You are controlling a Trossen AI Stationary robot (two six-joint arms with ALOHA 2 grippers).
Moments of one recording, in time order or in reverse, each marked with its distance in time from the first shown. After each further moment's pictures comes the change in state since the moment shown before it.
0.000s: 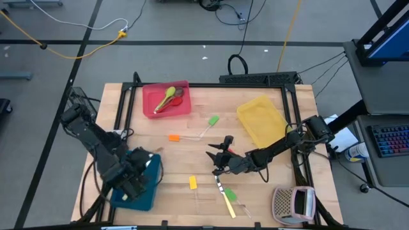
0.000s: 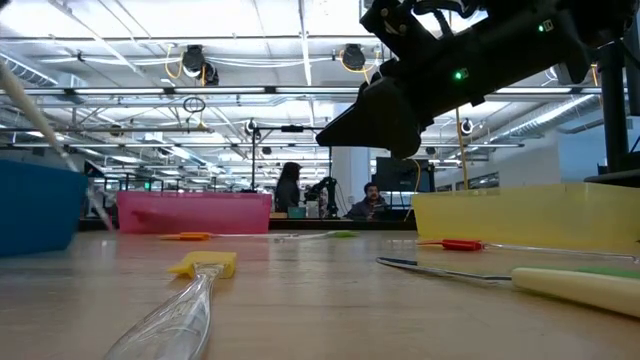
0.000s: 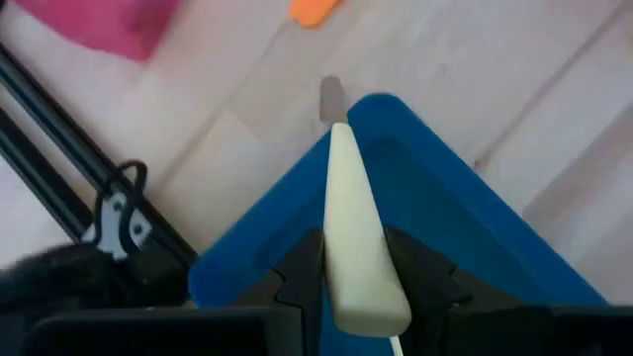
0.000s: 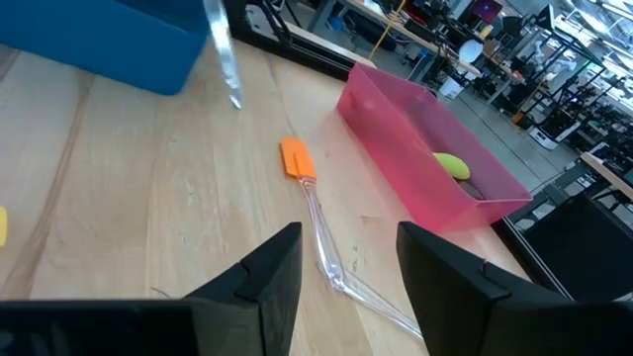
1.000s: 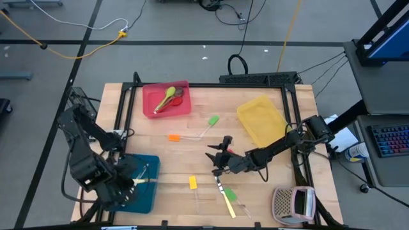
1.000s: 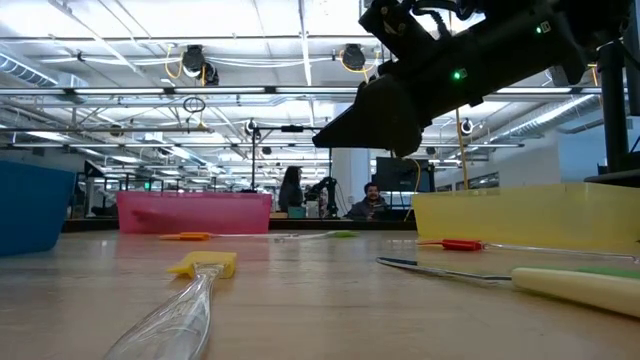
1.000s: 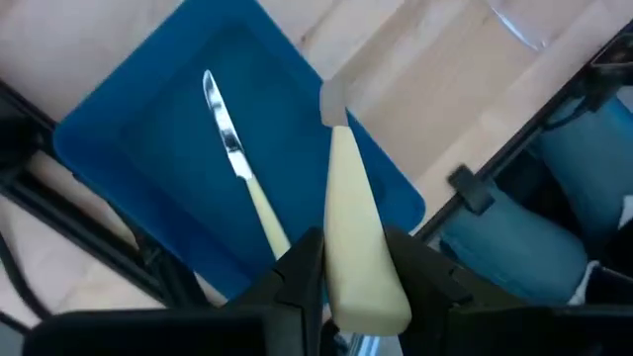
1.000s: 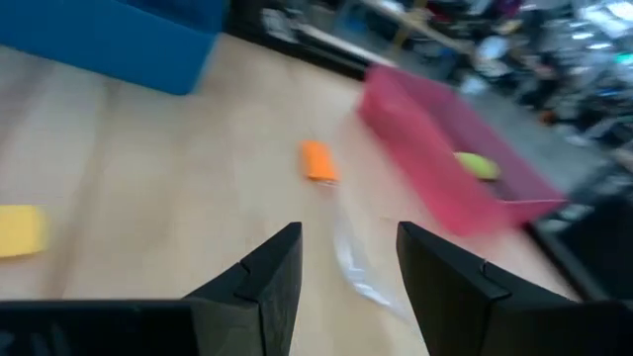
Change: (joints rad) left arm -0.107 -0.001 0.366 0.002 0.225 -0.165; right arm -0.006 0.000 0.000 -0.004 -0.066 0.034
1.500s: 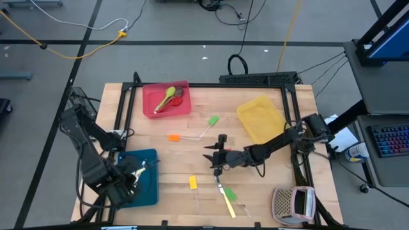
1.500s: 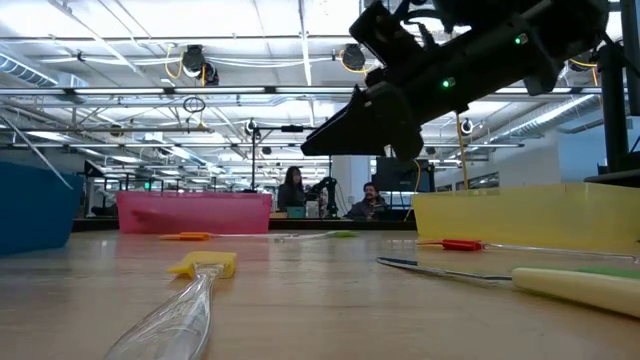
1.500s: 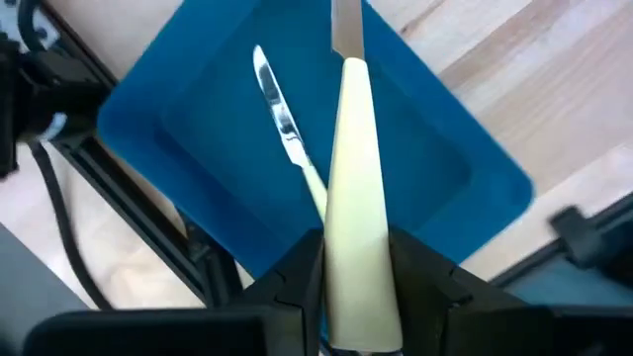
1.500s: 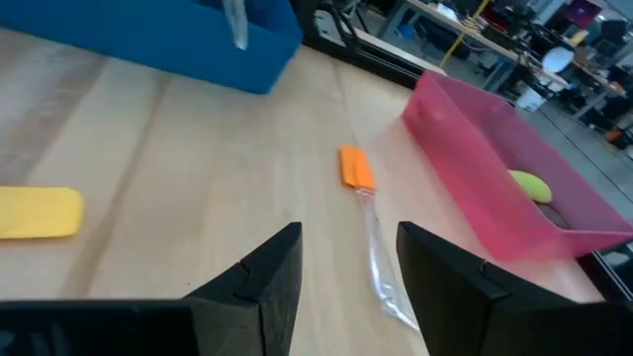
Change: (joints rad) left arm 0.013 0.001 -0.167 -0.008 0.057 -0.120; right arm -0.066 0.000 0.000 0.004 -0.195 -0.063
